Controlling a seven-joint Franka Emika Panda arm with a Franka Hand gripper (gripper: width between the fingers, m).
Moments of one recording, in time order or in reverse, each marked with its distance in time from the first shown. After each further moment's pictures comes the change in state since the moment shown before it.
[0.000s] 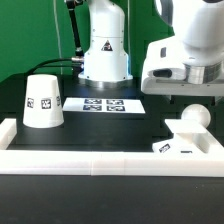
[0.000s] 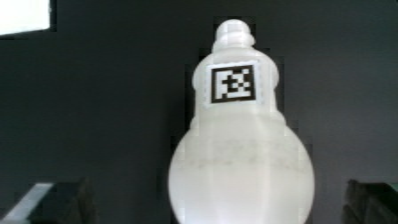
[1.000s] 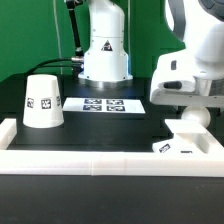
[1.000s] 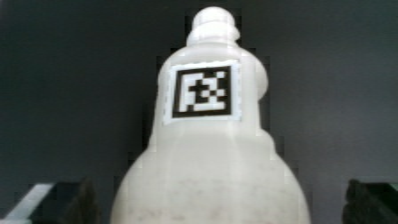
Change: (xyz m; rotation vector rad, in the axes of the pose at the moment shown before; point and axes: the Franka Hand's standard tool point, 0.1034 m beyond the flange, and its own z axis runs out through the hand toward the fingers) arm 0.006 -0.012 0.032 -0.023 0.021 -0.002
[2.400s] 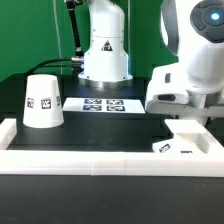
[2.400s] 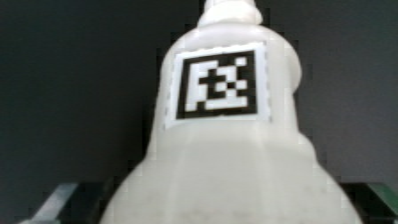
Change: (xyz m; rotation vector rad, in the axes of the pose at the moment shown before) arm 0.004 0.013 0.016 -0.003 -0.027 -0.011
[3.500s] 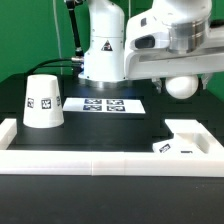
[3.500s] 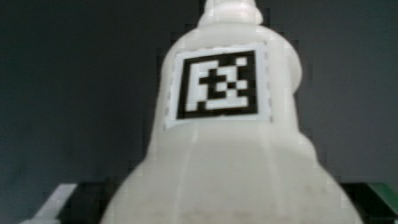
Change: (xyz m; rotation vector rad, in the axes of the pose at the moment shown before) arm 0.001 0.030 -0.115 0.070 0.270 -0.113
